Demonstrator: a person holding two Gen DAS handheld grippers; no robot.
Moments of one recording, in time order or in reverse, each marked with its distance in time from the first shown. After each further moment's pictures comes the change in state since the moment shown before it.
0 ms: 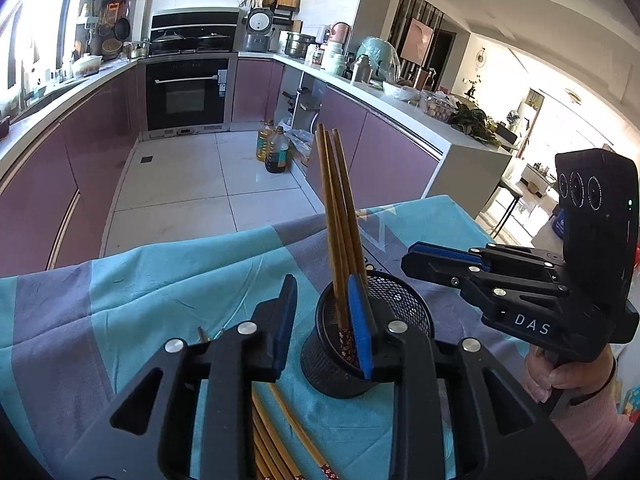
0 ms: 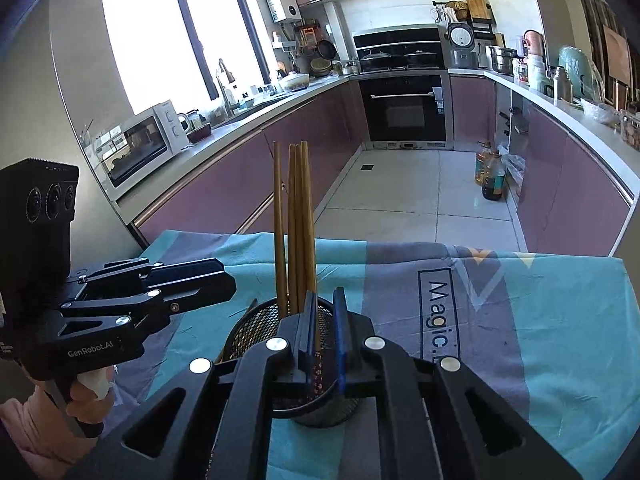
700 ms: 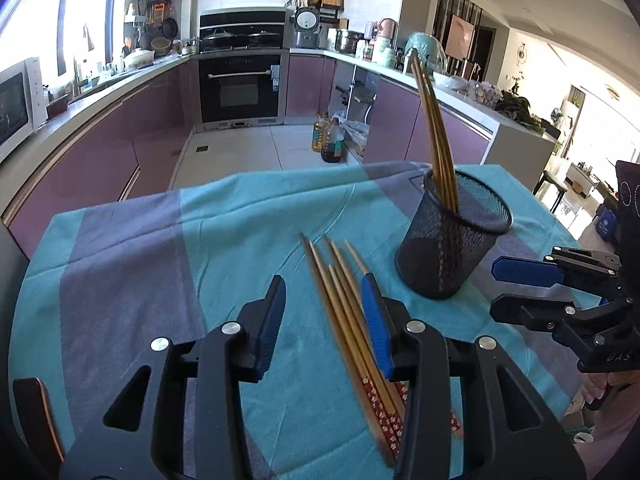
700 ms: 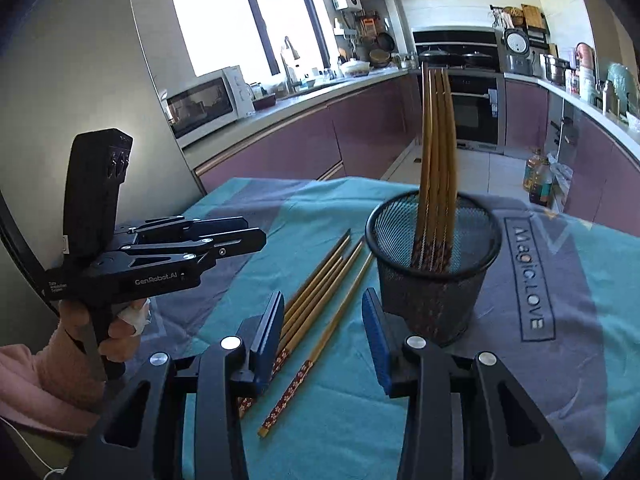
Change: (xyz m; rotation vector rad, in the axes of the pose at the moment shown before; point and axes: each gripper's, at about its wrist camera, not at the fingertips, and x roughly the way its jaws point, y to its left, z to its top) left arm -0.056 0.062 -0.118 -0.028 0.019 0.187; right arm 0.003 0.074 -0.084 -0.120 0.083 0.137
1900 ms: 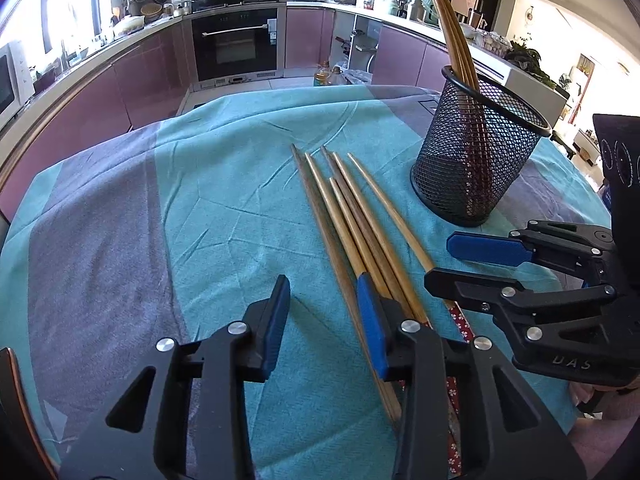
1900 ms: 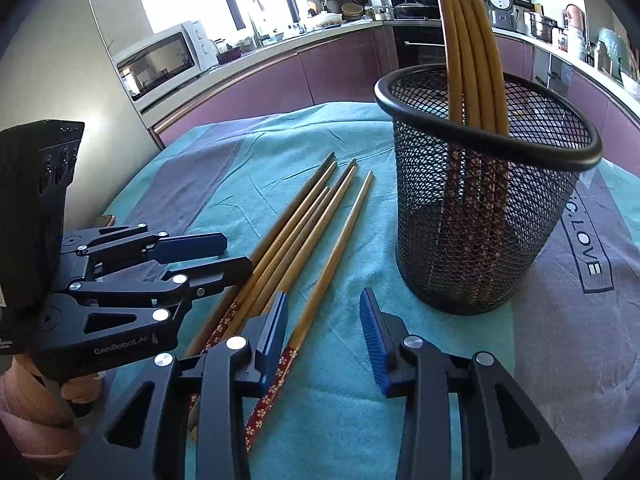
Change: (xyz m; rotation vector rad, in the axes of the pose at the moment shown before) left arm 0.060 -0.011 -0.041 0.025 0.166 0.022; right arm 0.066 0.005 -0.018 0.058 0.132 -0.097
